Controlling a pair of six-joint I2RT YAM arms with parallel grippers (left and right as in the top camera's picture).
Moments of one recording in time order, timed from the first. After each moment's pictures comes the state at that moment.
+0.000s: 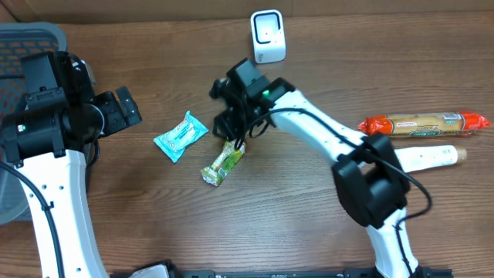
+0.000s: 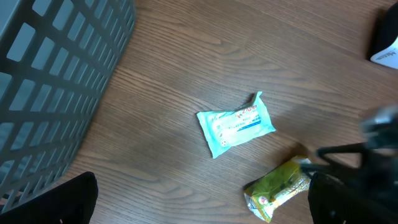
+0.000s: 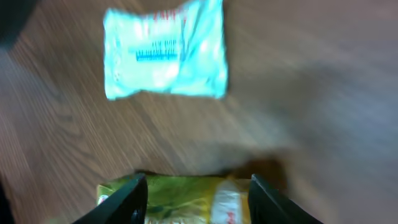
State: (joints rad) left arm 0.24 1.39 1.63 -1.28 0.01 -0.20; right arm 0.68 2.23 1.78 -0.72 -0.47 0.03
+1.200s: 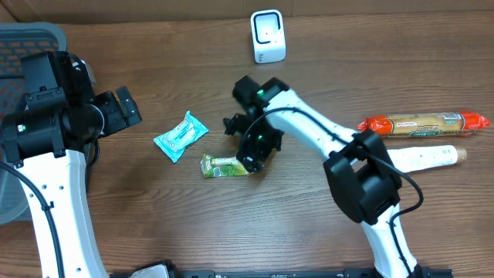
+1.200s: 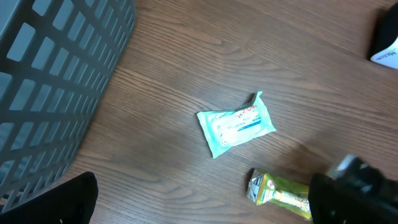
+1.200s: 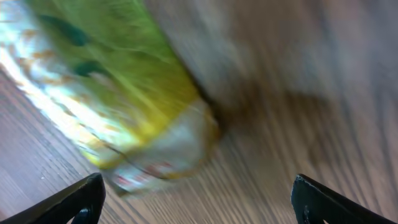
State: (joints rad) left arm 0.24 1.39 1.63 -1.28 0.01 -0.20; right arm 0.69 2.26 1.83 -1.19 -0.23 -0.40
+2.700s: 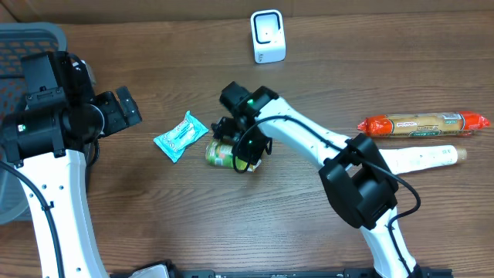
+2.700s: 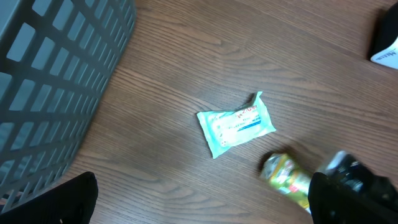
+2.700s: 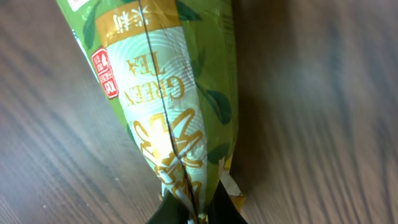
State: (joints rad) left arm 0.24 1.39 1.63 -1.28 0.01 -0.20; right arm 0.72 2.25 1.82 -1.10 -0.22 -0.36
